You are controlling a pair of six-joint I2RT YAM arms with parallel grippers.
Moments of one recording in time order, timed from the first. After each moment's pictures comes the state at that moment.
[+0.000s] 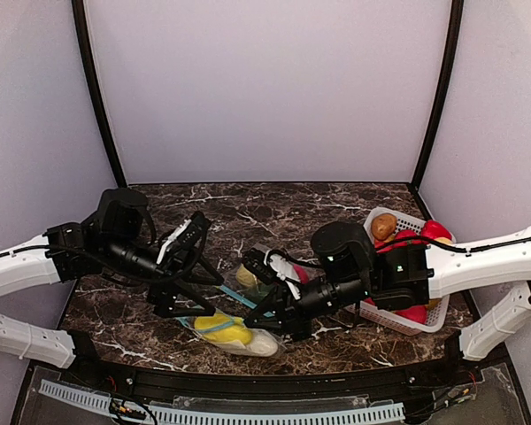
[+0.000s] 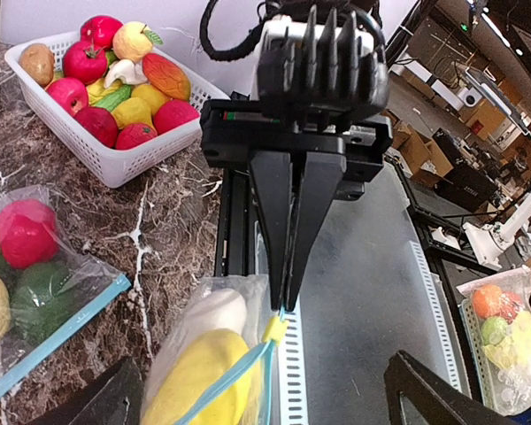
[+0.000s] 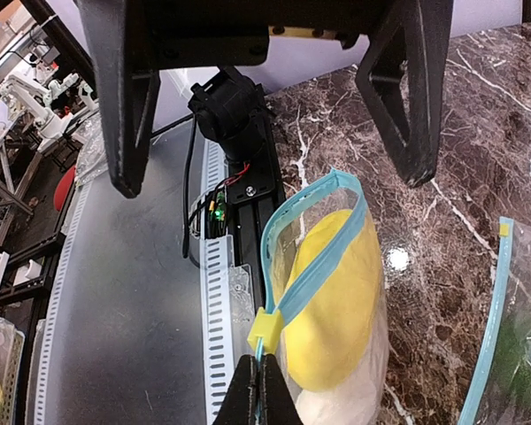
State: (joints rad) left arm -0.86 1.02 0.84 -0.38 0.82 -0.06; right arm 1.30 1.39 0.99 -0.07 -0.36 0.25
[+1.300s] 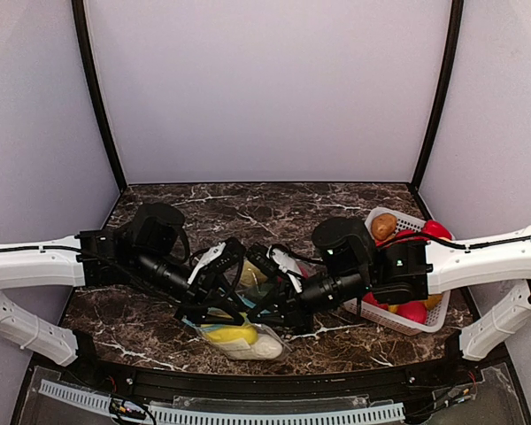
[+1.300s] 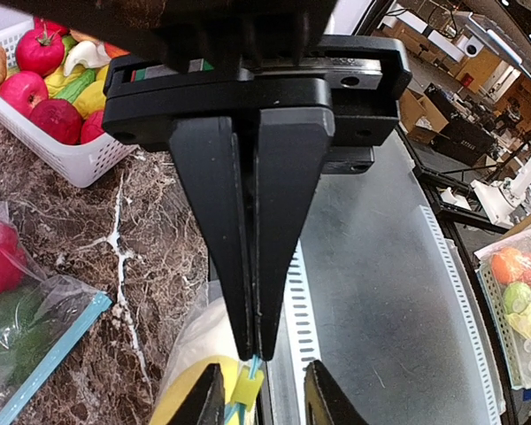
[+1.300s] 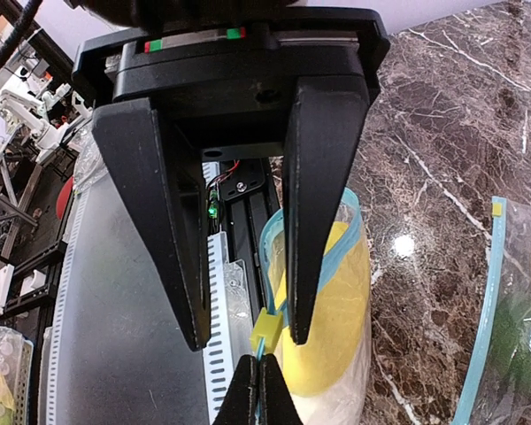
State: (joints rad) left arm -1.00 1.19 0.86 -0.28 0.75 0.02; right arm 1.26 1.40 0.99 -0.10 -0.38 0.30
